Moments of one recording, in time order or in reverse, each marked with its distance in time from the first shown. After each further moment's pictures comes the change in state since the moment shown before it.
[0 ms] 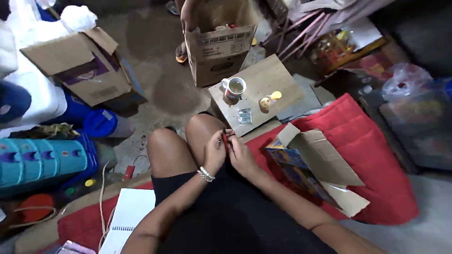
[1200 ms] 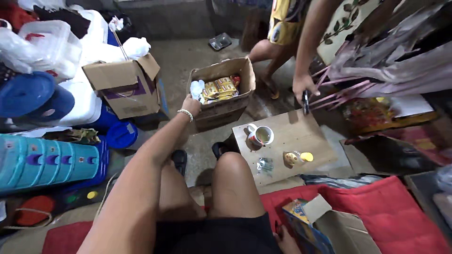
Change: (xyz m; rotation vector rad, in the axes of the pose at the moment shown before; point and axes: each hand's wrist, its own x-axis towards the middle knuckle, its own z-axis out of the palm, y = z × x) left_hand 0.321 -0.015 -0.225 1.665 -0.322 -0.109; right_hand -0.083 0.189 -0.023 -0.234 -0.438 0.942
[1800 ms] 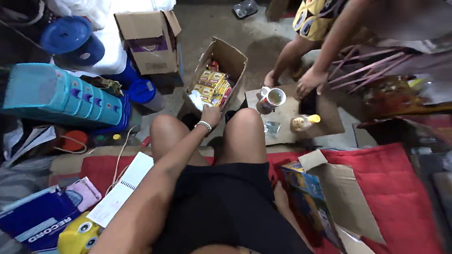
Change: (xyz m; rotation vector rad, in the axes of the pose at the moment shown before) left_hand -0.189 0.137 0.074 -0.421 0.042 -0.177; right_hand 0.002 0.019 0.030 -0.091 0.257 -0.121
